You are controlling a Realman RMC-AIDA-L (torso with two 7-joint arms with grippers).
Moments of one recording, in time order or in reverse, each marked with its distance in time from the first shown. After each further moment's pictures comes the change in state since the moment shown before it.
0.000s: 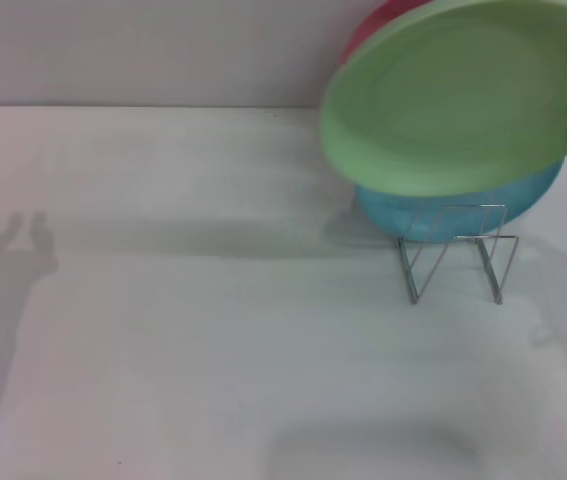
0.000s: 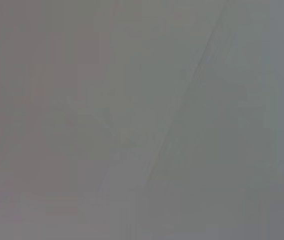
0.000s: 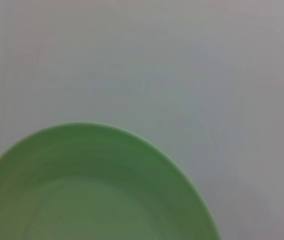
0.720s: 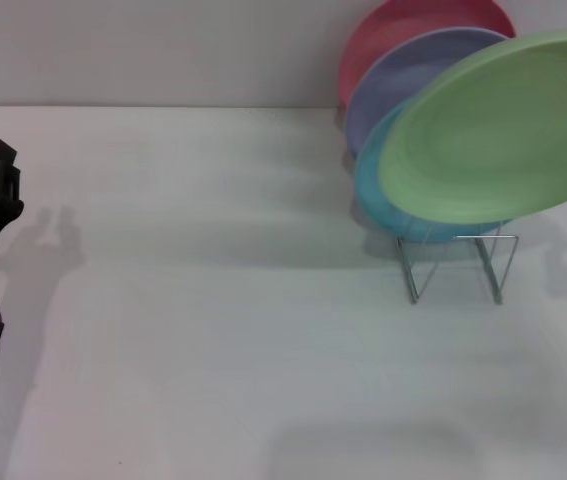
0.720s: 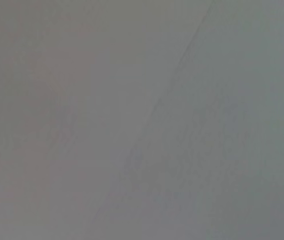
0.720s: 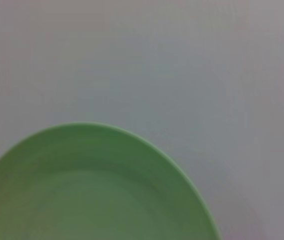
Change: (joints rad) left arm 0.008 -0.009 0.018 0.087 0.001 -0.059 -0.009; right arm 0.031 0.001 0.142 -0.309 -0.191 -0.062 0.268
